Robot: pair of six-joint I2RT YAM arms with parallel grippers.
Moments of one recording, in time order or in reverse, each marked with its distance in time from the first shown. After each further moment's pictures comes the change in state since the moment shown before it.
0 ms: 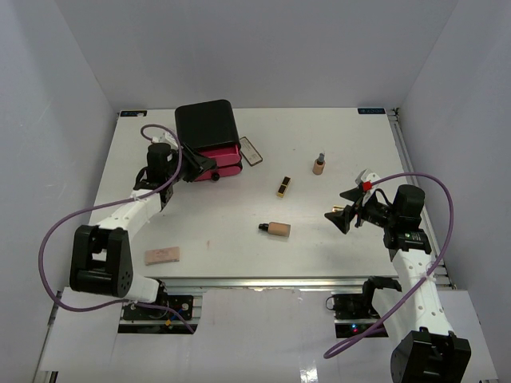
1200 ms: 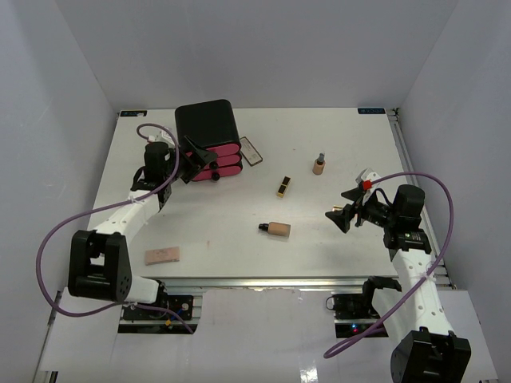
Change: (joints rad) left arm 0.006 -0.042 -0.004 -0.020 -0.020 -0.005; right arm 0.000 0.001 0.000 0.001 0.030 0.011
